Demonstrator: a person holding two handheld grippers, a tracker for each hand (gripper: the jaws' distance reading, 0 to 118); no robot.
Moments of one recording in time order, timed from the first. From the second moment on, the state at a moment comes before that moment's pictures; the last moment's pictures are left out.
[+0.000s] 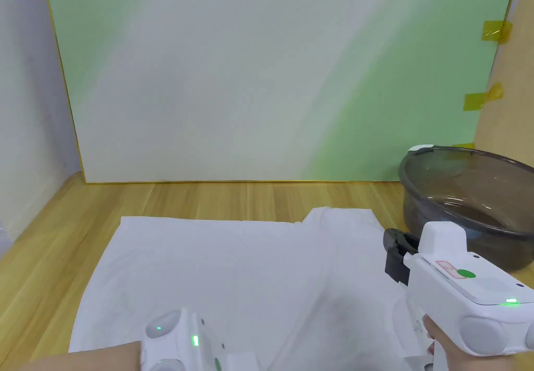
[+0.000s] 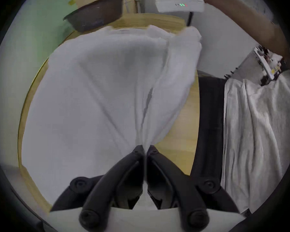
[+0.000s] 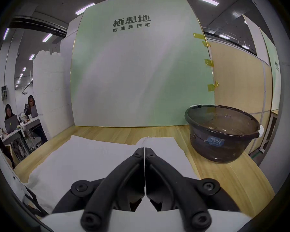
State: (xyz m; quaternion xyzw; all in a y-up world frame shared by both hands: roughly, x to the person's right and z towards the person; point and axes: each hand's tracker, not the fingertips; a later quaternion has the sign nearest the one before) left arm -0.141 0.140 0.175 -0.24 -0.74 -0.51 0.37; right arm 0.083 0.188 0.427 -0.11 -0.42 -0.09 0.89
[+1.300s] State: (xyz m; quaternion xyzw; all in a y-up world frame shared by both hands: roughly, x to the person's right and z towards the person) left arm 0.070 0.178 -0.090 -0.29 -0.44 -0.37 0.77; right arm 0.103 0.166 0.322 -0.17 -0.40 -0.04 0.90
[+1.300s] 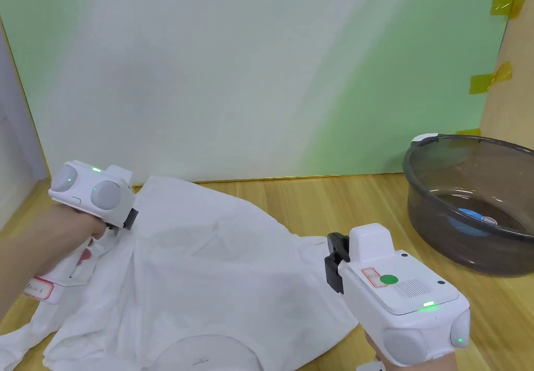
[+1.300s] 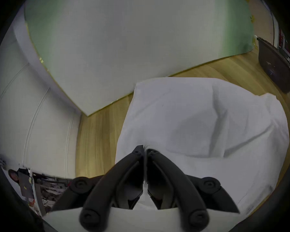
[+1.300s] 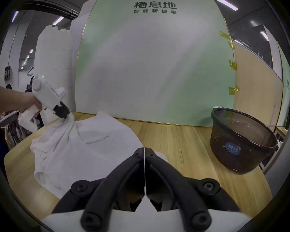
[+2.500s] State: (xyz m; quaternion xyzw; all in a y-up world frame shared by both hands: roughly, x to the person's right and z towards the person) left arm -0.167 0.182 0.106 -0.10 -0.41 -0.07 0.91; right arm 0.034 0.213 0.300 -0.10 -0.37 -0.04 0.92
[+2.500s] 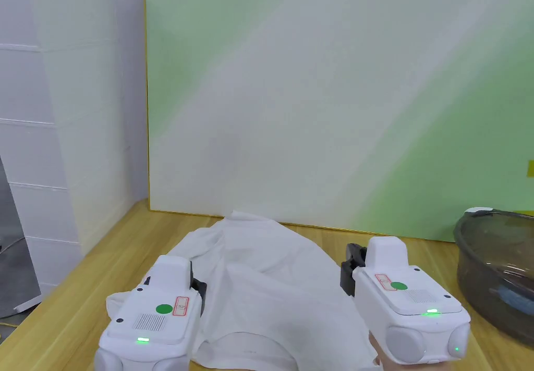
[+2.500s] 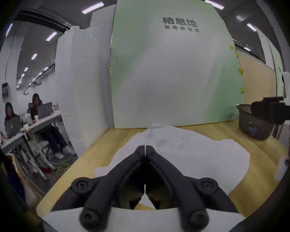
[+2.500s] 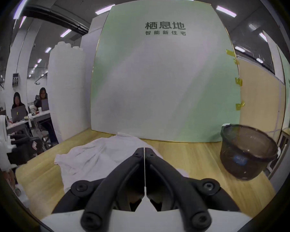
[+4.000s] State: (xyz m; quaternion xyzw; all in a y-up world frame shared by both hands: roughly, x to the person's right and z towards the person) left arm -0.090 0.259 0.170 -0.11 -0.91 0.01 0.40; right arm 0.036 0.268 0.511 -0.02 -0.13 -0.06 0.99
